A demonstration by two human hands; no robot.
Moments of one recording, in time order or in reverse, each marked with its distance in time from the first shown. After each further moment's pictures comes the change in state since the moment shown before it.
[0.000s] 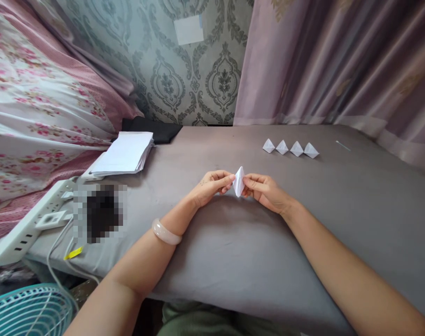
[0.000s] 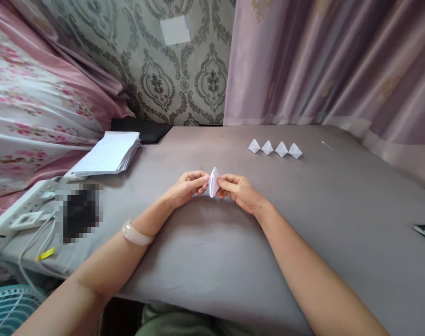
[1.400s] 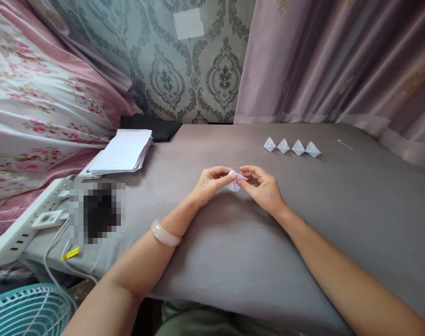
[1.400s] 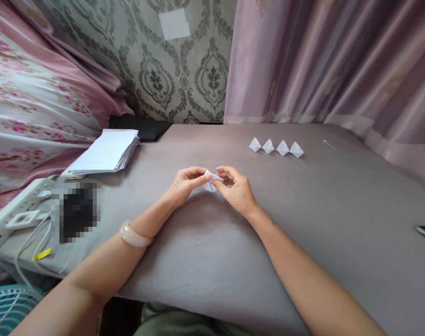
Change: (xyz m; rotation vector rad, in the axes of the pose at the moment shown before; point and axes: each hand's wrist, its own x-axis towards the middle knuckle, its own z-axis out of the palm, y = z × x) left_hand 0.003 -0.001 0.006 0.021 0.207 0.132; right_hand 0.010 0.017 0.015 -0.504 0.421 -0.426
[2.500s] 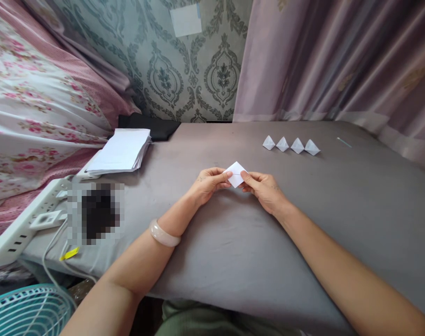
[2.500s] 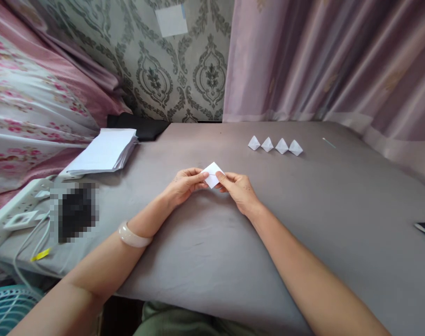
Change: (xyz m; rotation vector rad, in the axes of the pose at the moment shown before) left_hand 0.007 -0.008 -0.006 -0.192 0.061 -0.276; right_hand 0.001 -0.004 -0.005 0.266 -0.074 0.409
